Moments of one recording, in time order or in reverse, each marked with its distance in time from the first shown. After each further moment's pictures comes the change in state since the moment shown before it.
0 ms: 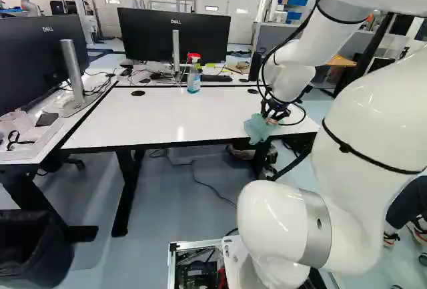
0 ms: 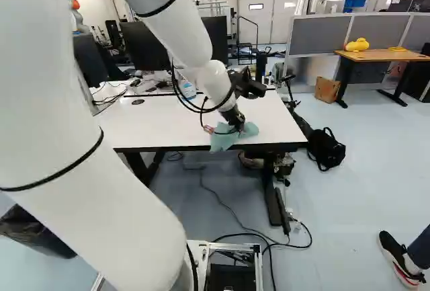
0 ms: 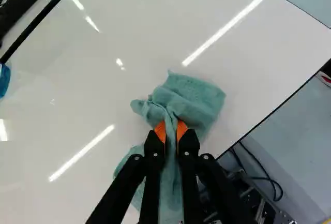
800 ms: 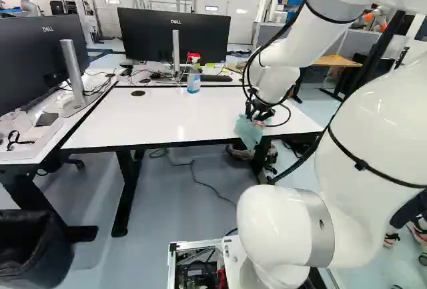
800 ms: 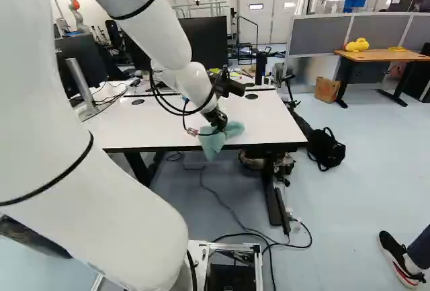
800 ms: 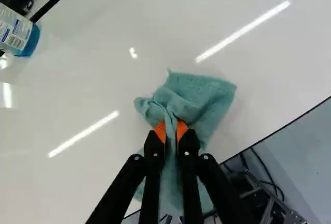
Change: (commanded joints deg) arm 8.8 2.0 2.0 0.0 0.0 0.0
